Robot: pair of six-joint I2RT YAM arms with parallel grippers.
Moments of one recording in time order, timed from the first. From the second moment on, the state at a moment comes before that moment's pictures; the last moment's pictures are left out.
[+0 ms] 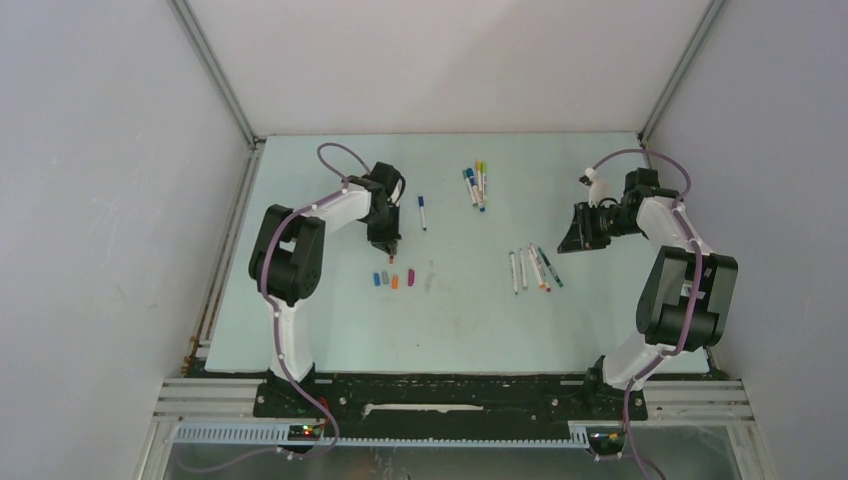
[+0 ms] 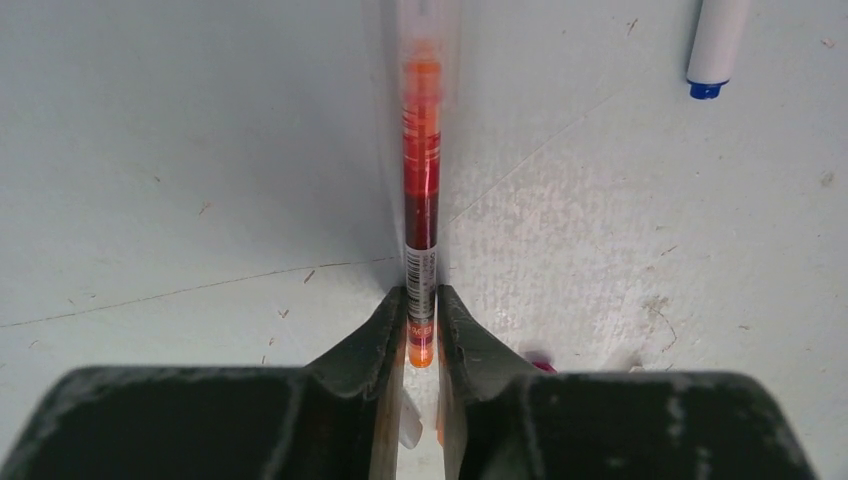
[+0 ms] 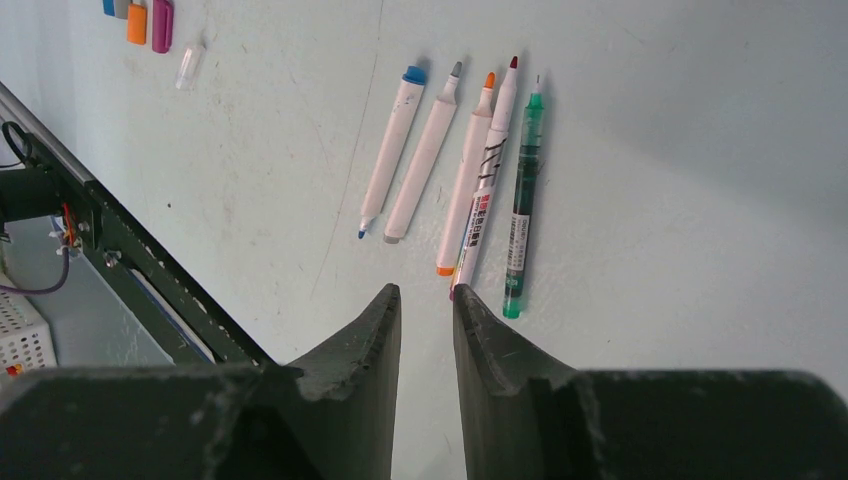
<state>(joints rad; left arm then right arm) -0.39 2.03 1.45 -0.72 0.05 -0.37 -0.21 1.66 1.18 -0.86 -0.78 -0.38</state>
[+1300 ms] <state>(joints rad) -0.39 1.79 1.29 -0.48 0.11 -0.37 -0.22 1.56 1.18 -0.92 -0.94 -0.49</state>
